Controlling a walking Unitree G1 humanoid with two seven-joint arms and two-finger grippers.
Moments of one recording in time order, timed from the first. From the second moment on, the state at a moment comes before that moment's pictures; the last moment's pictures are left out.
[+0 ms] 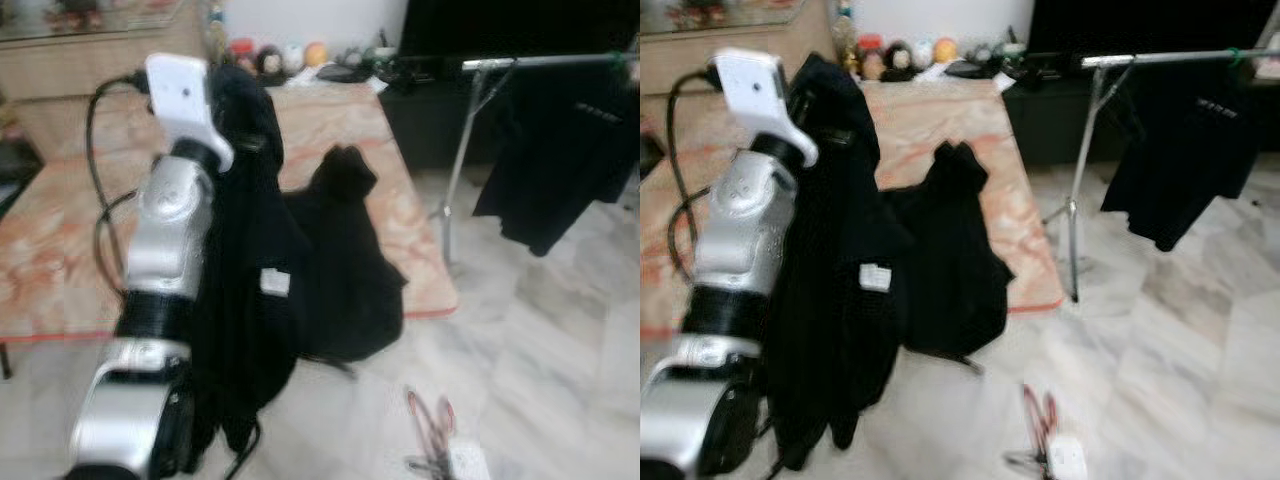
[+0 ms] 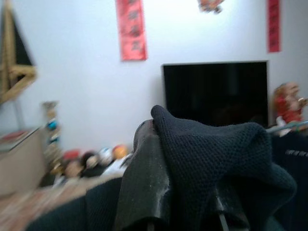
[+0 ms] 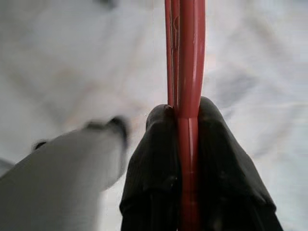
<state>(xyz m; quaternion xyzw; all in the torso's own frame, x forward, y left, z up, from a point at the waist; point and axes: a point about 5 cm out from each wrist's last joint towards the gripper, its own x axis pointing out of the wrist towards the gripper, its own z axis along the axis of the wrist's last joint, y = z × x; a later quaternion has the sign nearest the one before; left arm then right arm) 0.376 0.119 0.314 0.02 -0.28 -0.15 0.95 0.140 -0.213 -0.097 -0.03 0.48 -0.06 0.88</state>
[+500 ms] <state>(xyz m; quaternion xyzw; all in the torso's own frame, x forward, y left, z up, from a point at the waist) 0.362 0.111 0.255 0.01 -0.20 -0.23 0.95 0.149 -0.205 -0.094 -0.03 0.47 -0.06 0.88</state>
